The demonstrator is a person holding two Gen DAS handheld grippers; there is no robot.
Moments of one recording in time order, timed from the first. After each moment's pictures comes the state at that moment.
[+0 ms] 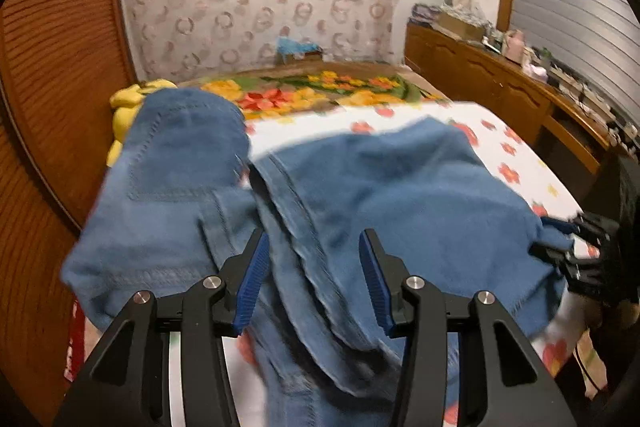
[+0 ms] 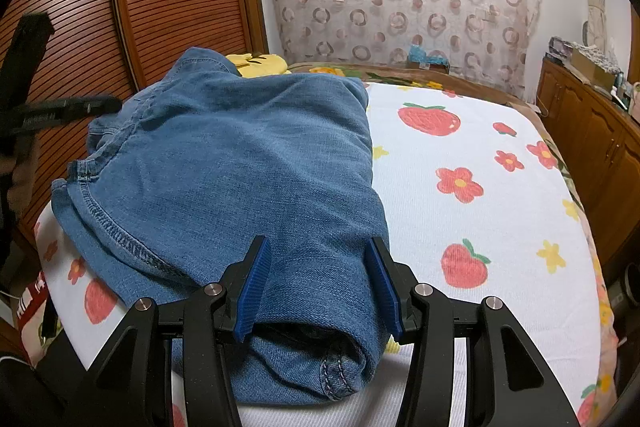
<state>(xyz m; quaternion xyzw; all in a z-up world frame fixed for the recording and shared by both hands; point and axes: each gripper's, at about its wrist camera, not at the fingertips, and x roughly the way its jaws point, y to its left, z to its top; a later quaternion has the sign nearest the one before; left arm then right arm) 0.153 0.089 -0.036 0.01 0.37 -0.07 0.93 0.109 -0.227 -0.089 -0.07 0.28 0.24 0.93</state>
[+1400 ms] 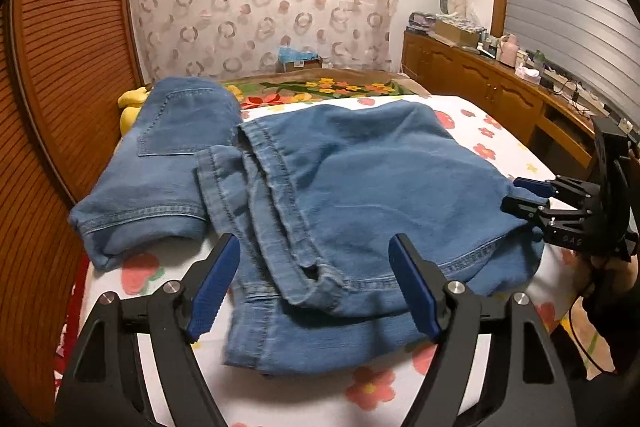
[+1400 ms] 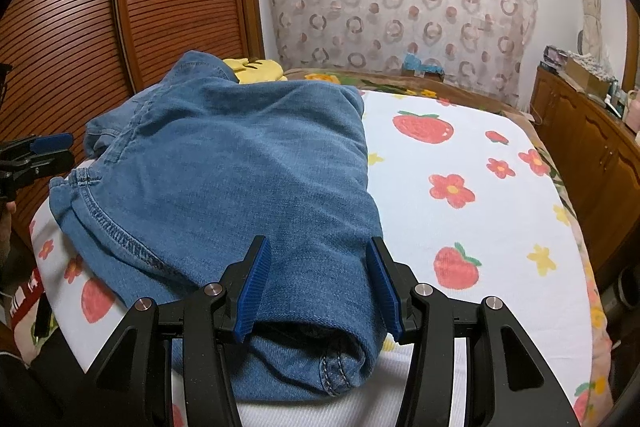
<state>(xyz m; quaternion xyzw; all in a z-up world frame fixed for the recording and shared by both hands) 0.090 0.070 -0.045 0.01 0.34 -0.06 0.94 0.101 -0.226 -0.087 -0.08 0.27 0.23 0.93</state>
